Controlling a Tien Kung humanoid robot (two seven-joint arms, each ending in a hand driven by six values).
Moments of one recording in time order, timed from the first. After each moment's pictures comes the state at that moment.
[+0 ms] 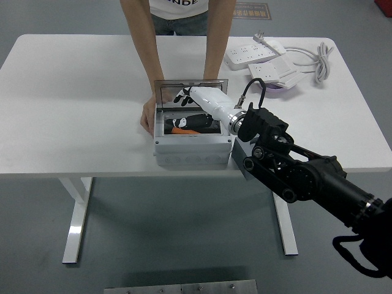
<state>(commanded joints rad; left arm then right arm) -0.20 0.35 -0.60 -0.43 0.63 0.30 0.43 0.77 -0.10 0.73 1.00 -1.87 -0.05 -0.06</state>
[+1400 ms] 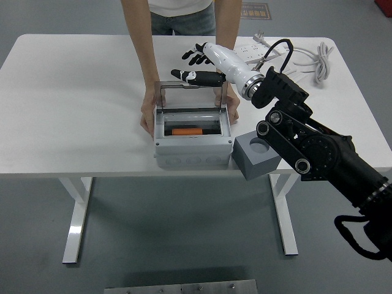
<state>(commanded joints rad) -0.22 0.36 -0.62 -0.43 0.68 0.28 0.45 0.85 -0.09 0.86 0.97 -1.77 -0.03 -0.04</state>
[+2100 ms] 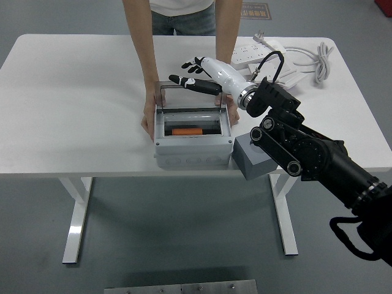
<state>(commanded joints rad) -0.24 0.36 -0.63 -0.43 0.69 0.28 0.46 0.85 -0.06 0.80 0.87 -1.74 -0.04 -0.03</state>
